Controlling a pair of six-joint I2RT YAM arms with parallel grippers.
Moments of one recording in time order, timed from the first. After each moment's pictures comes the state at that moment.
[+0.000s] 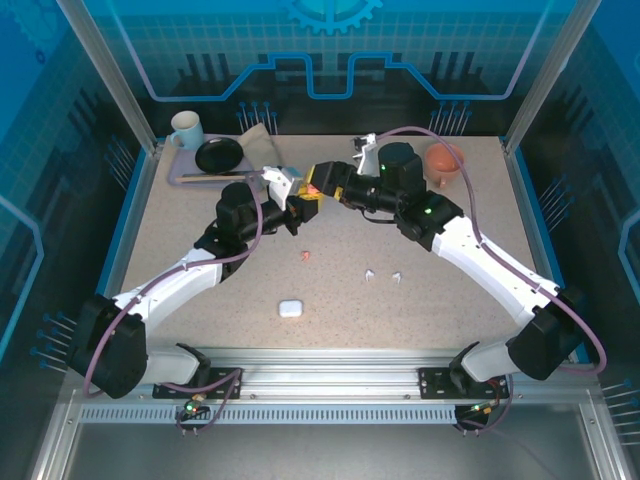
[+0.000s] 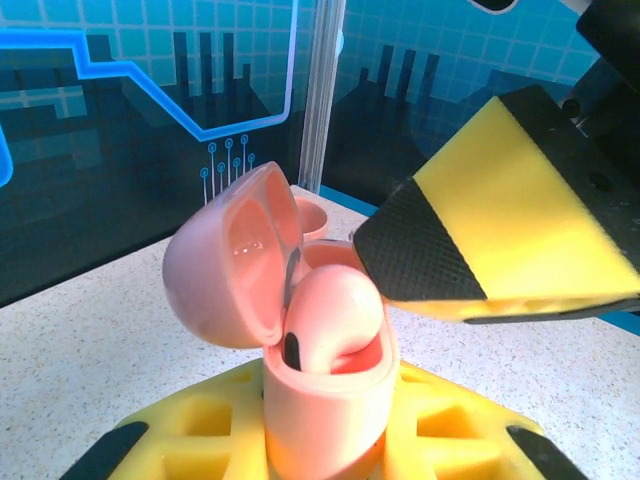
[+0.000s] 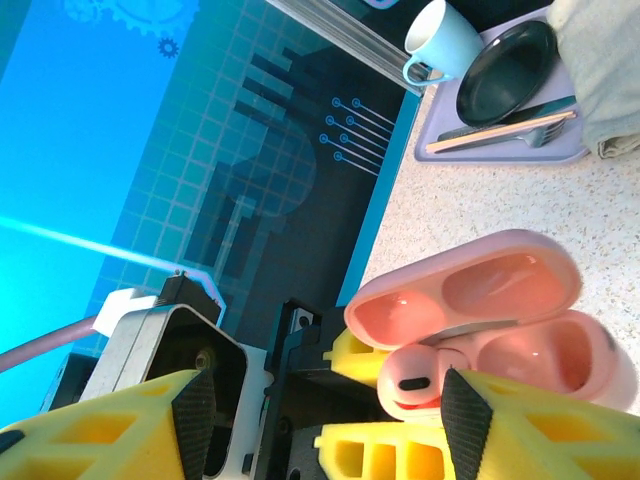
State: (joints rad) left arm -0.45 1.32 0.84 0.40 0.45 -0.09; right arm 0.62 1.42 1.33 -0.18 -0.38 0.94
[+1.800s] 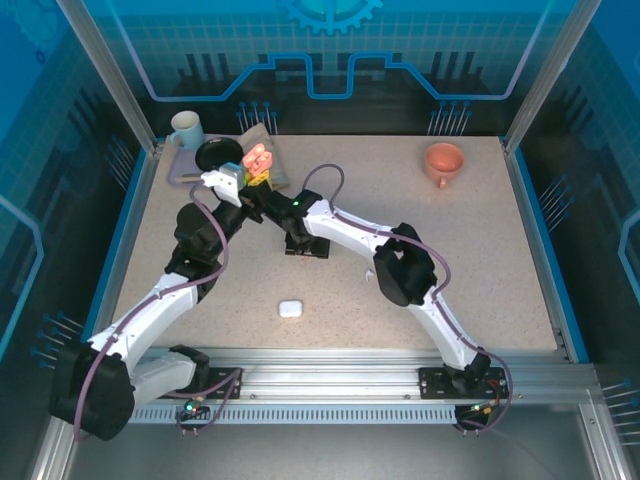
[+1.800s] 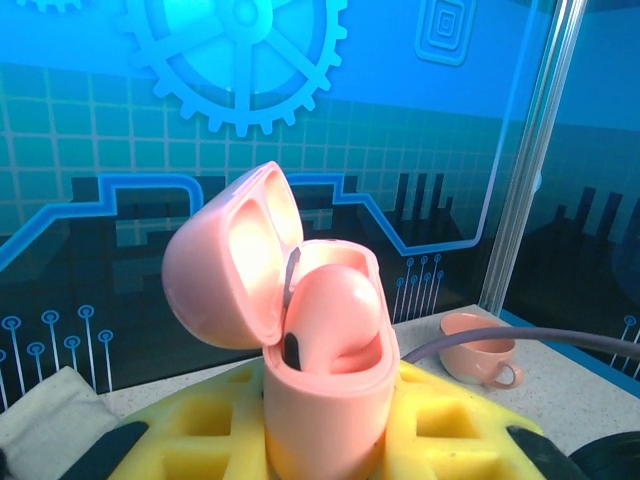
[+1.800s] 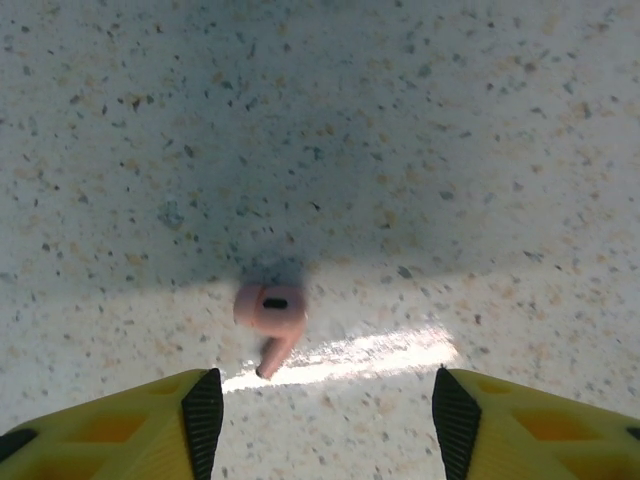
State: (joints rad) left arm -0.30 1.09 0.66 0.59 0.15 -0.13; right arm 0.87 2.38 2.12 -1.22 0.20 1.03
